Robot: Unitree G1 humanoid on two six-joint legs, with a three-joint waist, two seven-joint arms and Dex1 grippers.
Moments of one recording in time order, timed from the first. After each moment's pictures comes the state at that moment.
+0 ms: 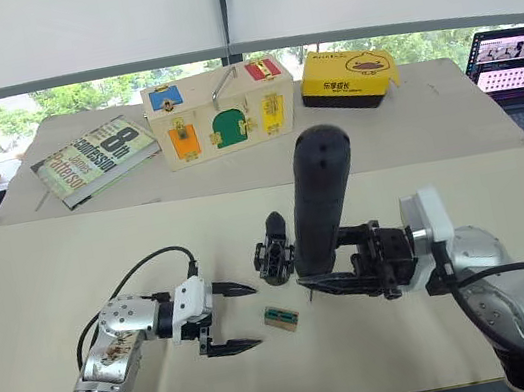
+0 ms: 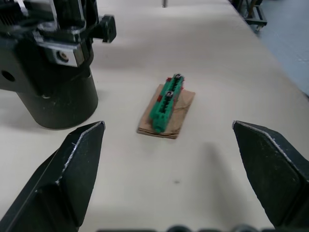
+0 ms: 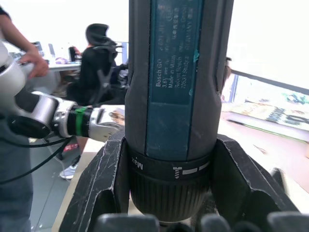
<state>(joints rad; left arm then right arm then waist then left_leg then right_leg) -0.22 0.61 -0.16 0.10 -0.29 -0.09 -1.40 -0.19 -0.43 0.02 -0.52 0.62 0.32 1.13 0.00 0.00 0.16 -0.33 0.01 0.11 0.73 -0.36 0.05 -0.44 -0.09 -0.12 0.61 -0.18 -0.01</state>
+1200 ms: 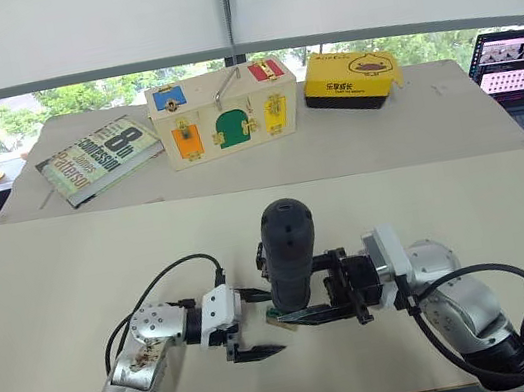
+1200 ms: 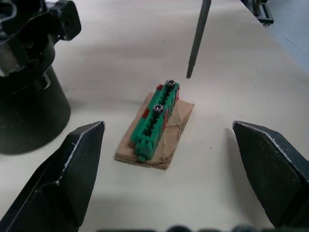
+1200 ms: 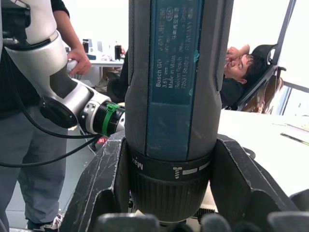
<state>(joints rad) -0.20 0.54 -0.26 0.07 -0.22 -0.10 -1.30 -0.22 -0.39 0.20 -0.36 0.53 0.11 1.22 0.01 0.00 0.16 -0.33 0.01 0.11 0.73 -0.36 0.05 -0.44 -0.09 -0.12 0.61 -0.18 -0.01</state>
